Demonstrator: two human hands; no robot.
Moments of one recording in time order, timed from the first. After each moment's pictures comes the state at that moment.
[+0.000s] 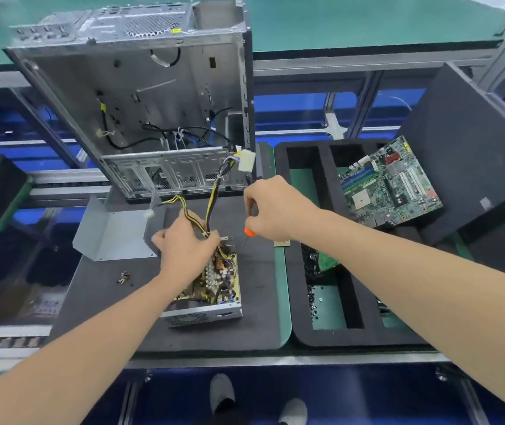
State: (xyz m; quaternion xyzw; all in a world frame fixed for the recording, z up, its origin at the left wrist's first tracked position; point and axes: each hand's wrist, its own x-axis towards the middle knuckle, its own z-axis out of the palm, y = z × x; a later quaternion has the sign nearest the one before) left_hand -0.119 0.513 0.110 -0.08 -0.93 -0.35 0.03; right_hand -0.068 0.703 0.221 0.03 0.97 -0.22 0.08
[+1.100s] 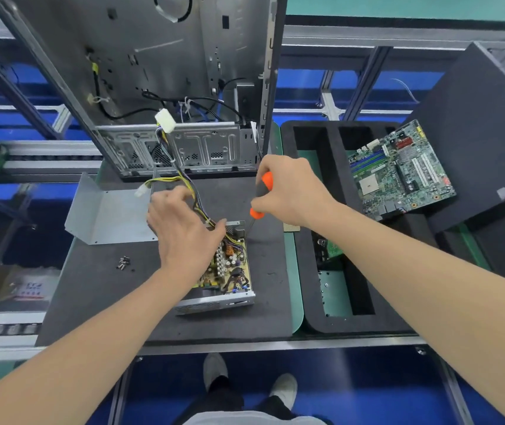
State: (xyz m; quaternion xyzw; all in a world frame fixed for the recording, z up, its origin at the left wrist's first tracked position) left_hand -0.123 0.492 0.088 -0.15 -0.91 -0.32 0.21; right_hand -0.087 0.689 0.196 0.11 0.95 -0.28 0.01
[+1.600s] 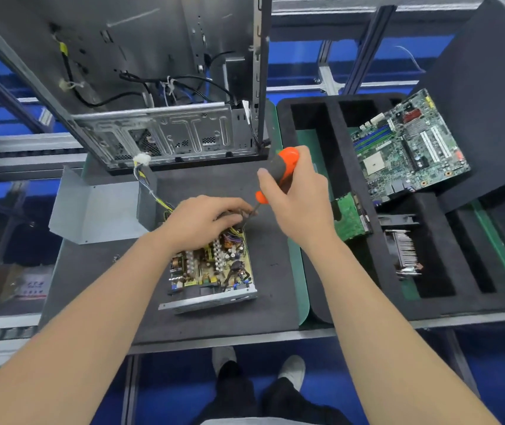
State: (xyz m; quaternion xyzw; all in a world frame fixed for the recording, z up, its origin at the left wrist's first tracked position) left_hand -0.166 0.505 0.114 -0.42 -0.87 -0.15 -0.21; right_hand -0.065 0.682 0.128 0.19 0.84 -0.46 -0.22
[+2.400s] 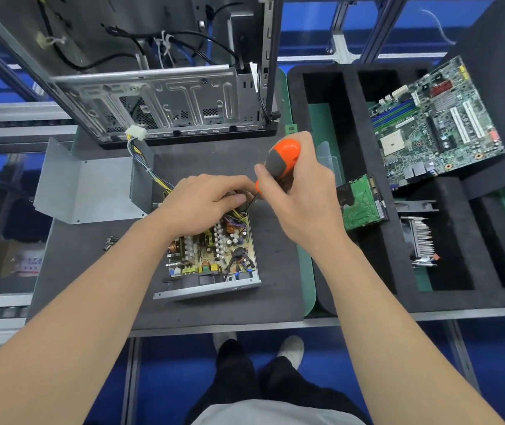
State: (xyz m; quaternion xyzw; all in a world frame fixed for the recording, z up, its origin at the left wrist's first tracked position) left_hand -0.172 0.506 0.099 -0.43 -0.86 -0.19 -0.21; right_hand -0.057 0.673 0.112 0.11 0.86 -0.45 -0.23
